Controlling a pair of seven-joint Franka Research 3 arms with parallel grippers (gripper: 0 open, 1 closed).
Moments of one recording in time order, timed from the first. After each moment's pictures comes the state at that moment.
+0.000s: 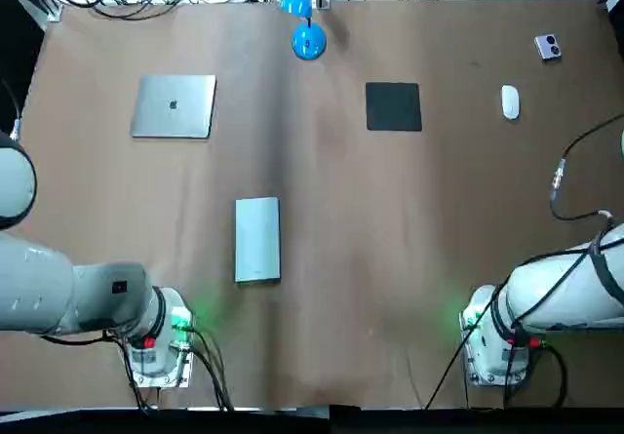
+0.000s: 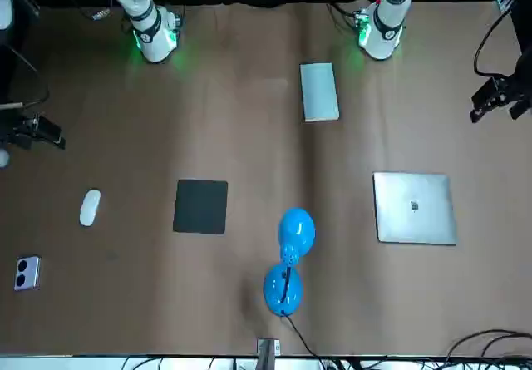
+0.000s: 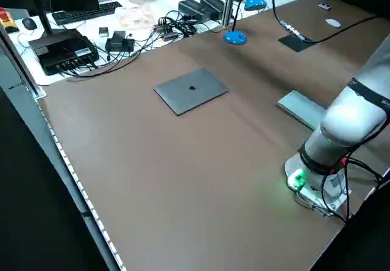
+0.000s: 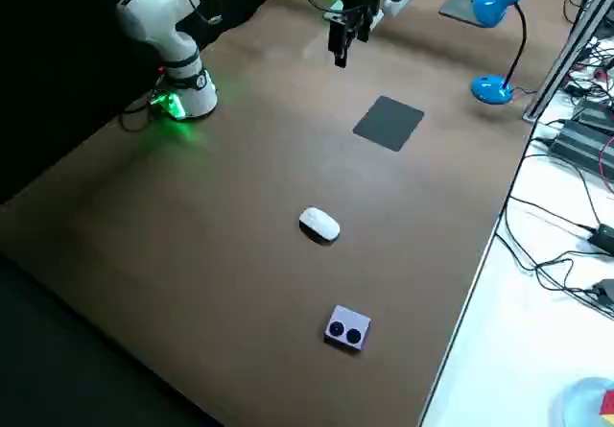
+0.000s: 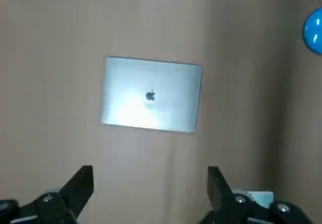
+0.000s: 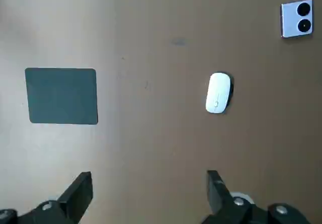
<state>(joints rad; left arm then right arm) 0.09 -0.06 -0.09 -1.59 0.02 1.62 -0.06 0.00 0.09 -0.09 -1.56 0.03 1.61 -0.08</state>
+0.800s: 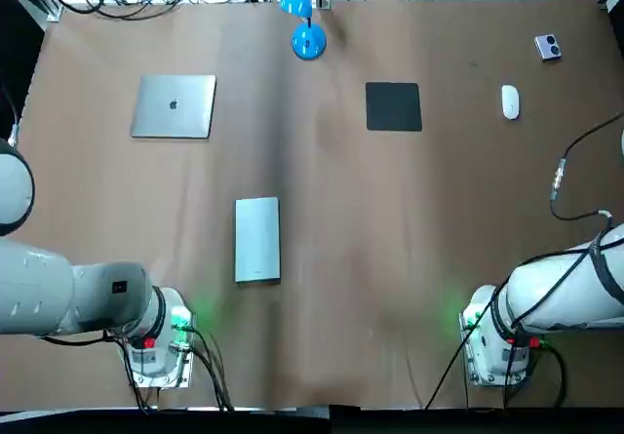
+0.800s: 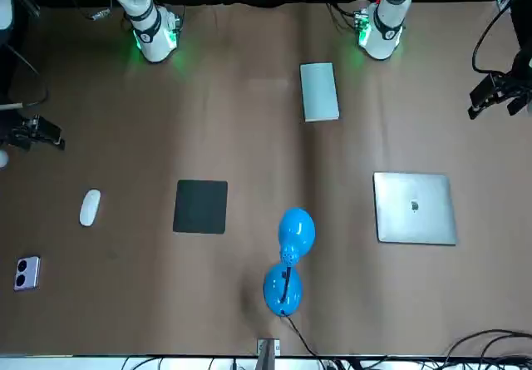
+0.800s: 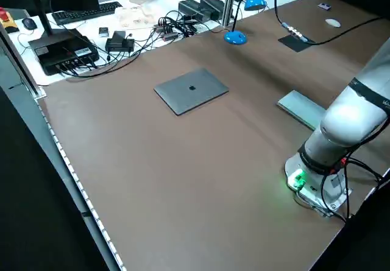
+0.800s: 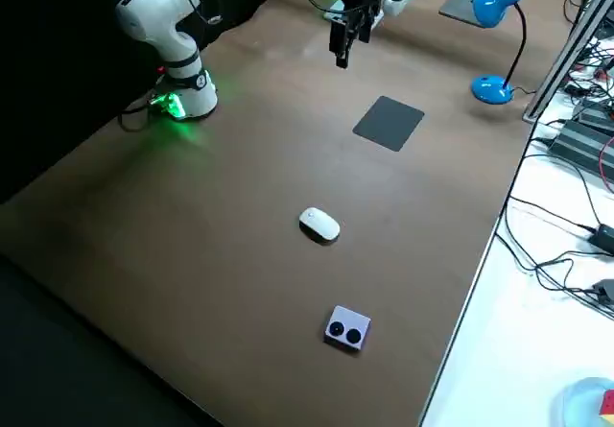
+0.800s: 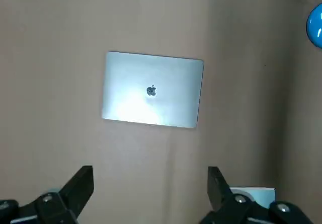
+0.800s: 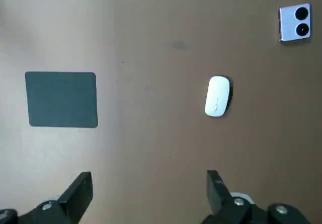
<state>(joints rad) 0.09 -0.08 -0.10 -1.63 0.02 1.62 -0.06 0.00 0.09 -0.09 -1.56 0.03 1.62 -0.08</state>
